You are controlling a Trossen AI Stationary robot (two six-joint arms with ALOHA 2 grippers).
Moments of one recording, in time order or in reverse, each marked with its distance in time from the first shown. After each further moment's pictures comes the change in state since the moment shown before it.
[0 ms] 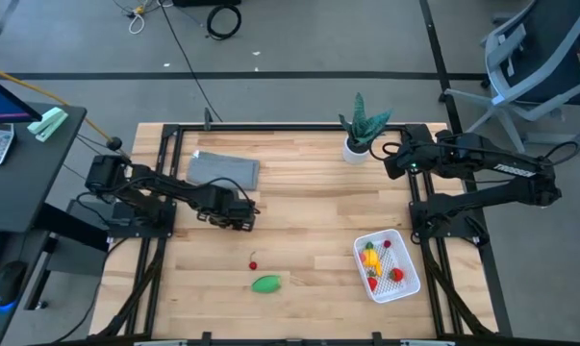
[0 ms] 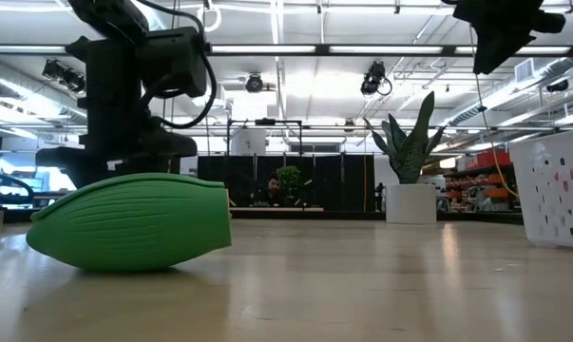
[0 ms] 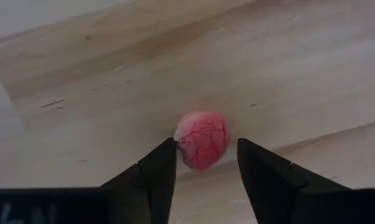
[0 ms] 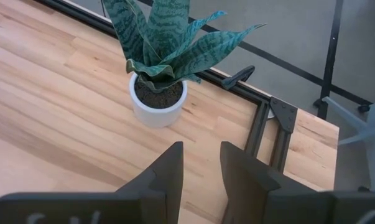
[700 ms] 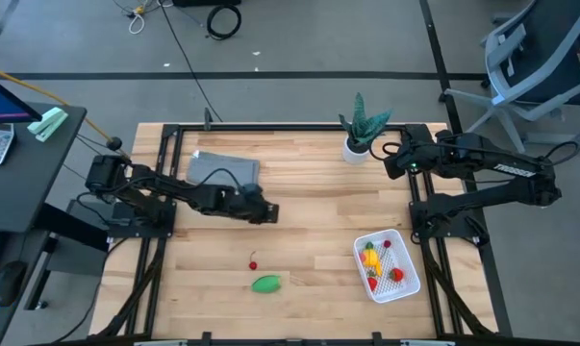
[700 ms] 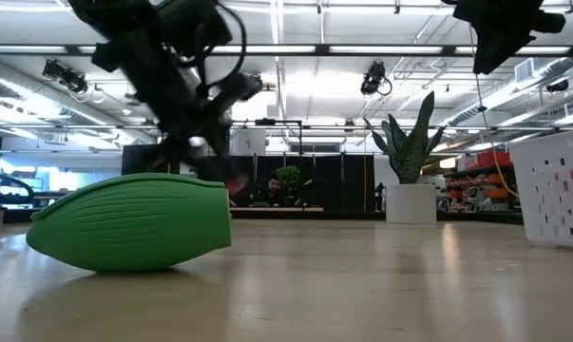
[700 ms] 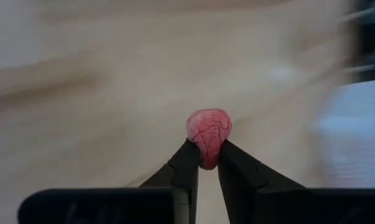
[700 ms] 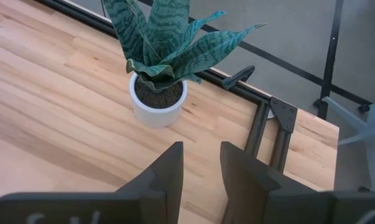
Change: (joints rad) left arm 0.000 0.000 0.000 0.599 -0.105 0.011; right arm 0.000 0.000 0.000 0.000 0.000 0.000
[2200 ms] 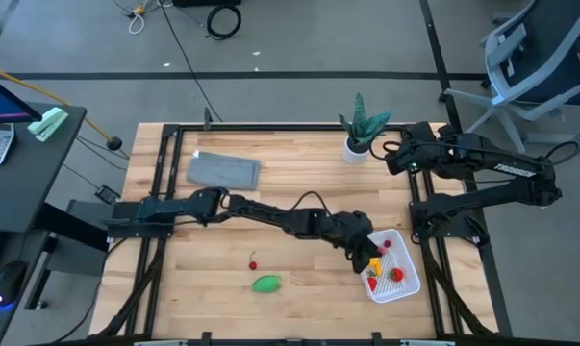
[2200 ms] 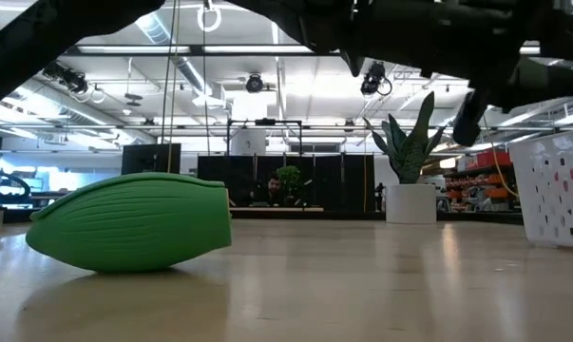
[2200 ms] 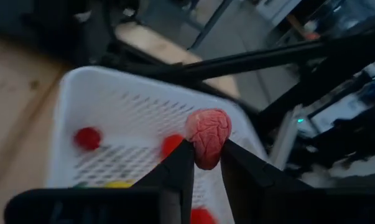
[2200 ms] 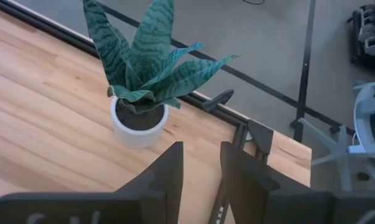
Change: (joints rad) left arm -0.086 0.954 1.331 0.152 0.288 0.780; right arm 0.000 0.000 0.000 0.014 0.117 -0.053
